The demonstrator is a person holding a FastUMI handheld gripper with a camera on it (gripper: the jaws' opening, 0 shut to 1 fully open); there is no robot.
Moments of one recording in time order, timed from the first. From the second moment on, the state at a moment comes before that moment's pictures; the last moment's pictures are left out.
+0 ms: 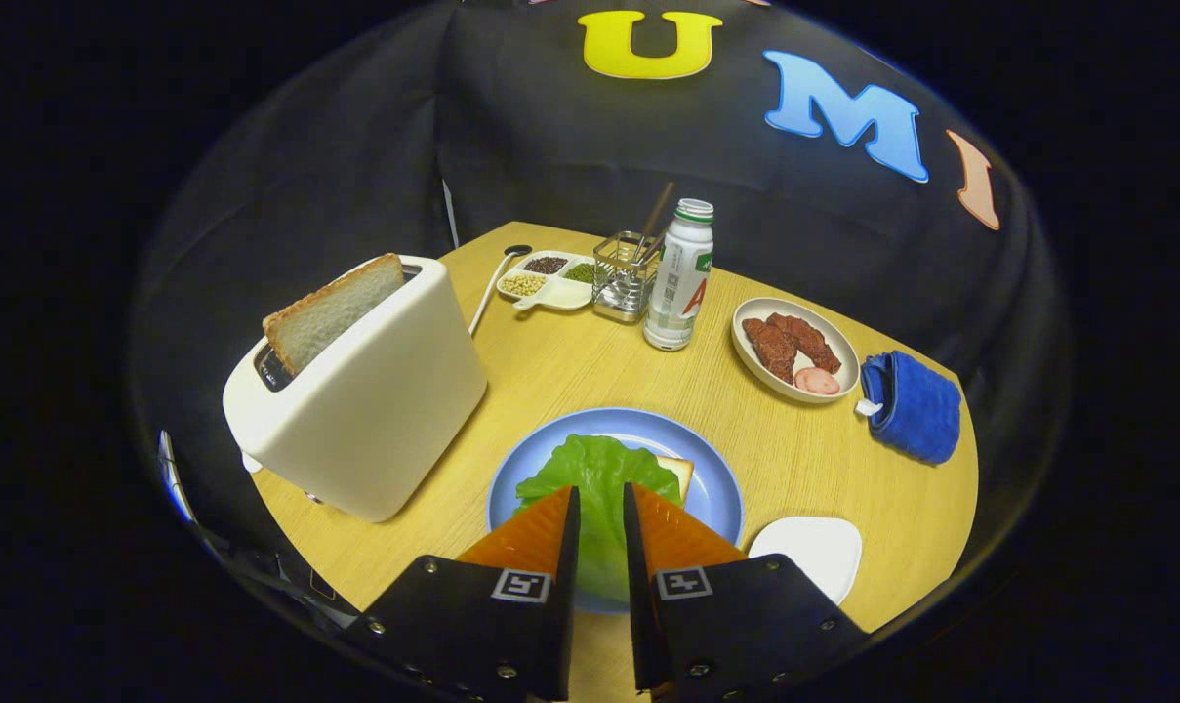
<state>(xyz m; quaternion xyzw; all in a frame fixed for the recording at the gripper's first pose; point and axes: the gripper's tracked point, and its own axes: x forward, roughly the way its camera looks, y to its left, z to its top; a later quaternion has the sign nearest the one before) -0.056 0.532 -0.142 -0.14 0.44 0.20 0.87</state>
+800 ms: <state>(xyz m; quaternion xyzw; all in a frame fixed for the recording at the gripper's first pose) -0.130 0.656 -0.062 -0.02 0.19 0.23 0.96</state>
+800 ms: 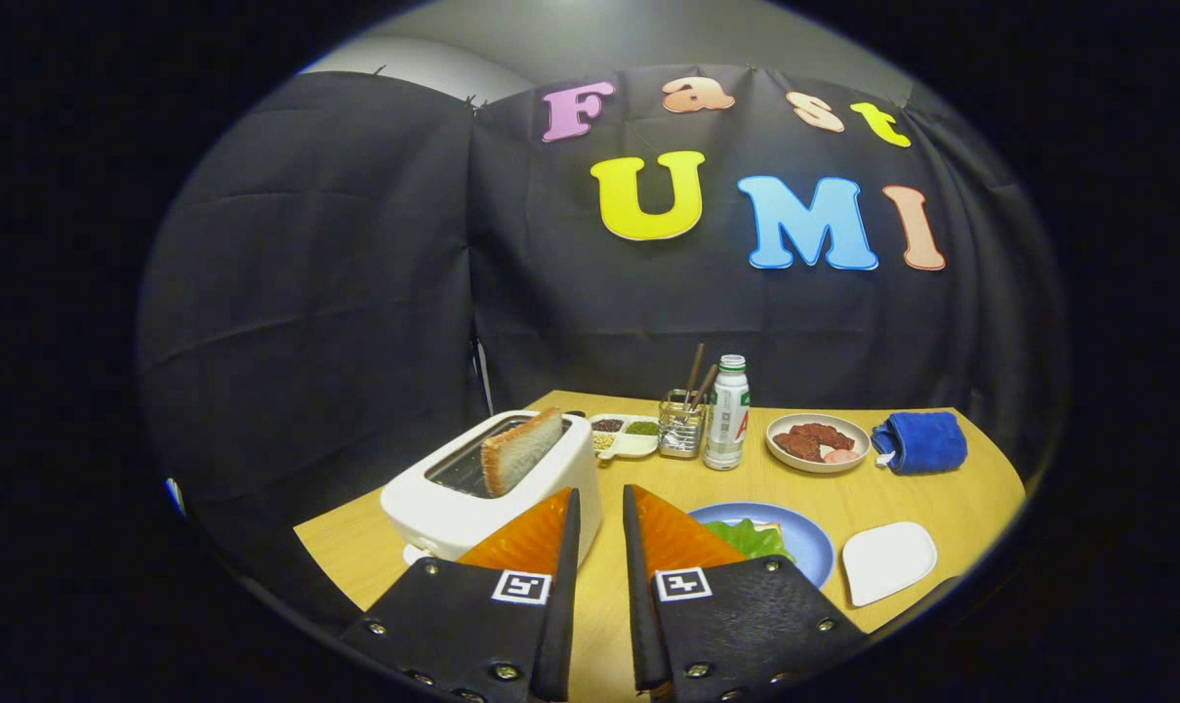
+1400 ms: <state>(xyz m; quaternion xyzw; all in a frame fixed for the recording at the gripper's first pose) -0.110 0.721 -0.079 -0.03 0.17 0.22 0.96</state>
